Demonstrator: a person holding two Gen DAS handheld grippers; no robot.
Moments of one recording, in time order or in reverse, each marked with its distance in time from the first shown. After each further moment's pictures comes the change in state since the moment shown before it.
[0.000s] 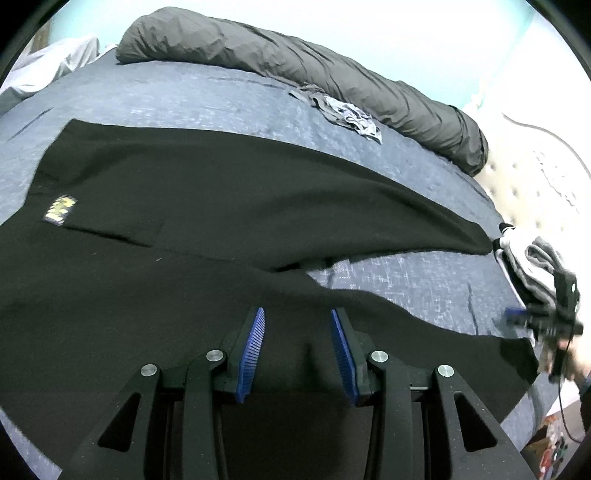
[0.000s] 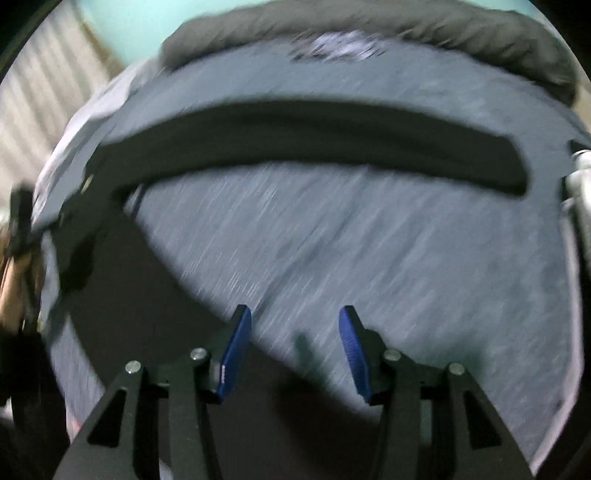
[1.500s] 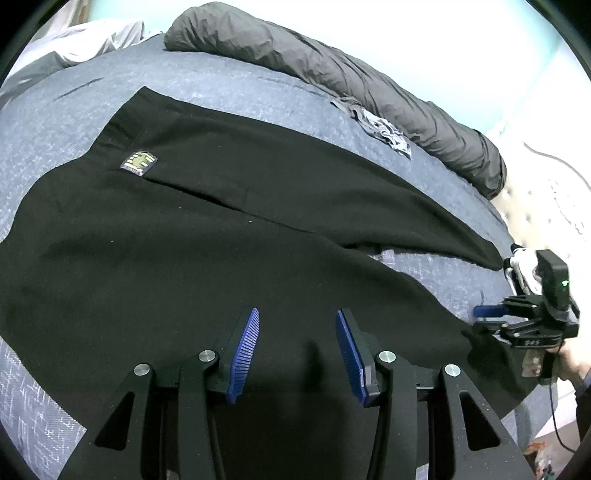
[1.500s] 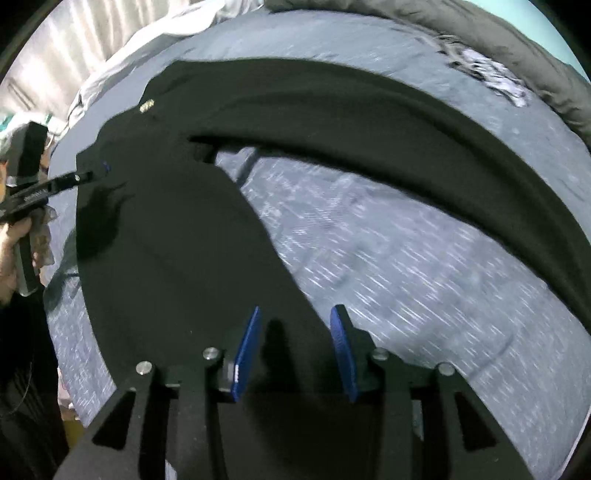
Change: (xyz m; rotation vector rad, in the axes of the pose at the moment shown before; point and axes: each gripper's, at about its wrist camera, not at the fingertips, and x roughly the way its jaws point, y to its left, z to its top) left arm -0.021 0.053 -0.024 -0.103 -0.027 0.030; right arm 0.090 0.162 0.083 -0.319 0.125 0.058
